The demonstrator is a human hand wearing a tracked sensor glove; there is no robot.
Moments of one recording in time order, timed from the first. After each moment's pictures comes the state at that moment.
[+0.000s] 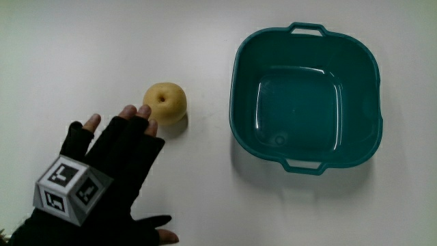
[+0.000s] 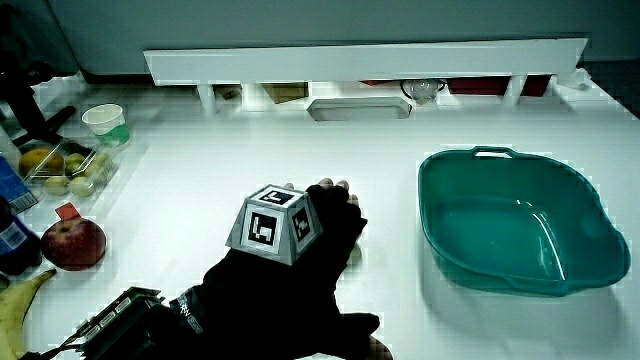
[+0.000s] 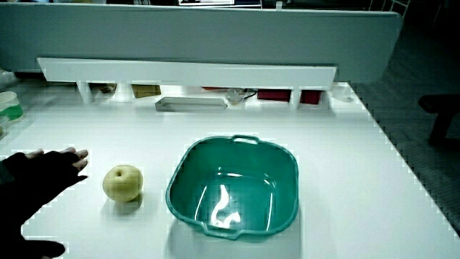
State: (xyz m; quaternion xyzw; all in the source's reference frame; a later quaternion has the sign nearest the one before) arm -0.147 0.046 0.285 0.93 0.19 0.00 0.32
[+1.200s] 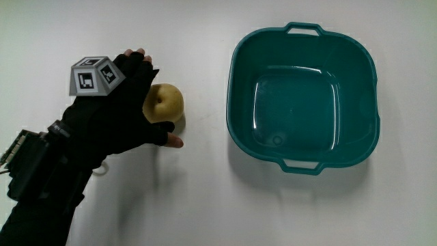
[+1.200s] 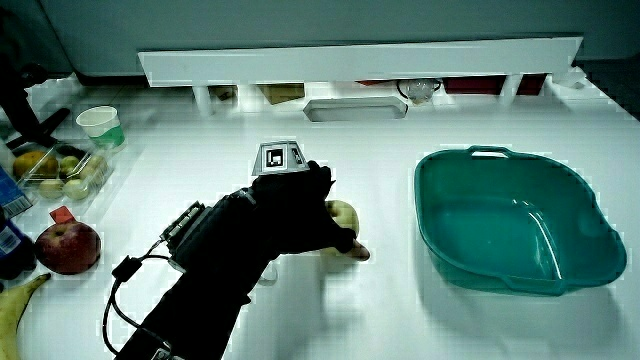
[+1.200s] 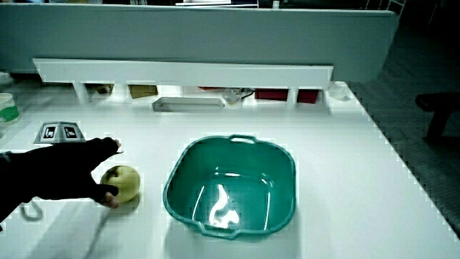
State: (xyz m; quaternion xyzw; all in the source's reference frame) arm -0.172 -0.081 0.400 0.87 0.05 -0.10 0.48
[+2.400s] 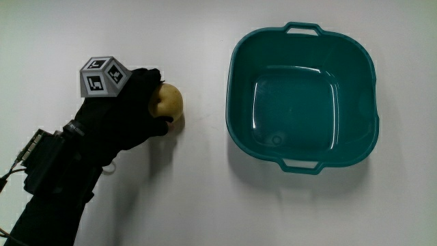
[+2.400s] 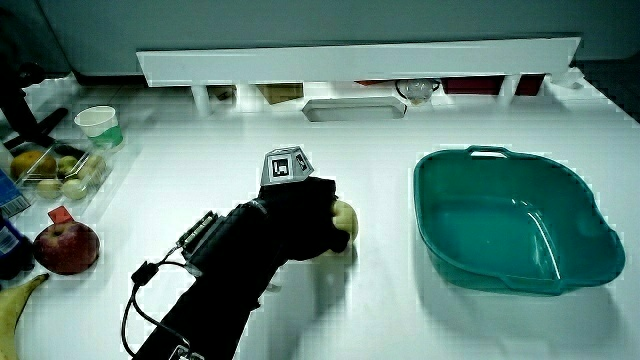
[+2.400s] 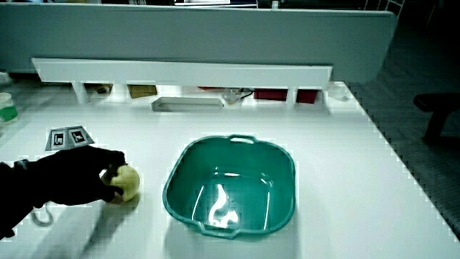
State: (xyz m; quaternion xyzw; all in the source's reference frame) arm -0.169 -0.082 0.416 0.91 0.04 -0.12 0.40
